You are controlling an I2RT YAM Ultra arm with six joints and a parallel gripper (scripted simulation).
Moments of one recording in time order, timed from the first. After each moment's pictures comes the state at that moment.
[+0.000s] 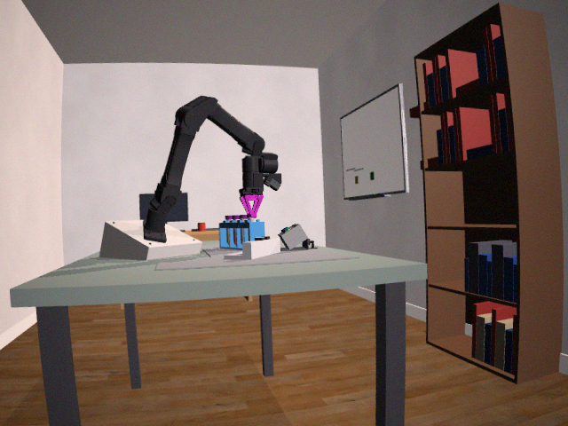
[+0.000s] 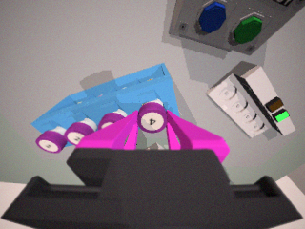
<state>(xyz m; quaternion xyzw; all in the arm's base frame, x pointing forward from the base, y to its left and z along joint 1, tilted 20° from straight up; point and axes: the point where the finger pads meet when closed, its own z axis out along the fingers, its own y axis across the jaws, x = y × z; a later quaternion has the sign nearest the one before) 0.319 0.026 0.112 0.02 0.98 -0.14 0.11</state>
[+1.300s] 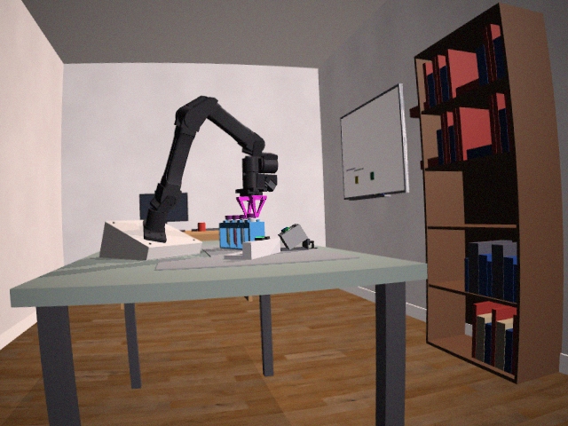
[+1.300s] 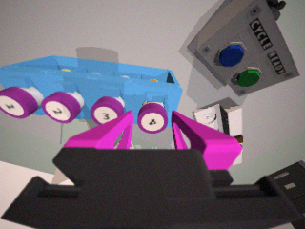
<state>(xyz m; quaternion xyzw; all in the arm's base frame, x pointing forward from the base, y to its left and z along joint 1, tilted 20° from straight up) 0.319 0.026 0.111 -0.20 0.96 -0.16 0.08</state>
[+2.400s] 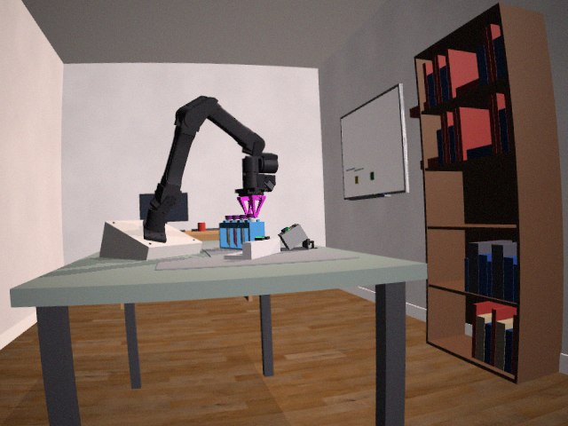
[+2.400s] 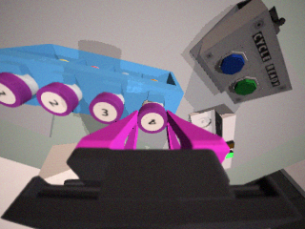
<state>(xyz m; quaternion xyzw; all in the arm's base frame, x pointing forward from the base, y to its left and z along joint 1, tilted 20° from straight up) 0.319 0.026 0.111 -0.25 0.95 -0.16 0.07</state>
